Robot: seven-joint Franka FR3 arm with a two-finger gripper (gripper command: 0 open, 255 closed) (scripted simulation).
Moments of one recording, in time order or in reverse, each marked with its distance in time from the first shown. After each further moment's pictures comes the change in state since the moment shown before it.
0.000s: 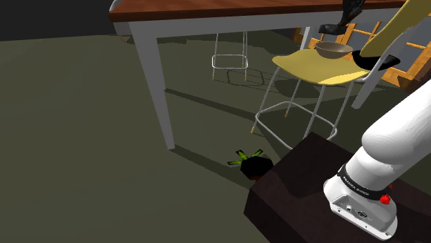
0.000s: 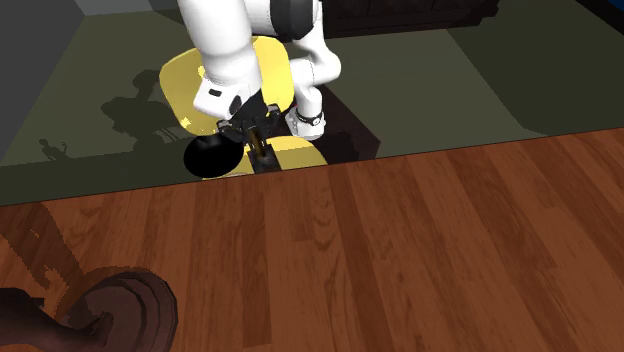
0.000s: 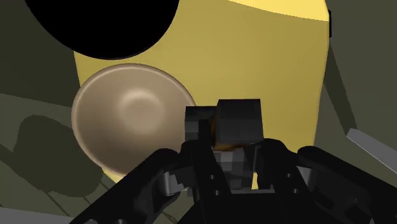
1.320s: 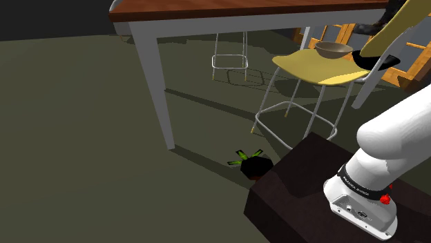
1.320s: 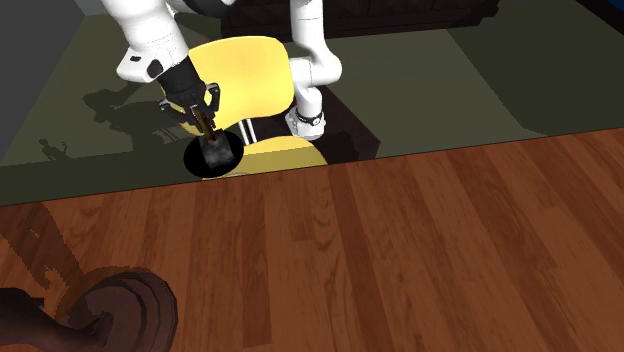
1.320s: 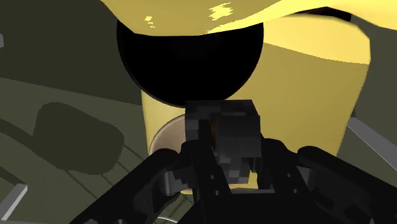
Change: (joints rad) arm -0.167 -0.074 -0.139 -0.056 0.079 0.081 -0.324
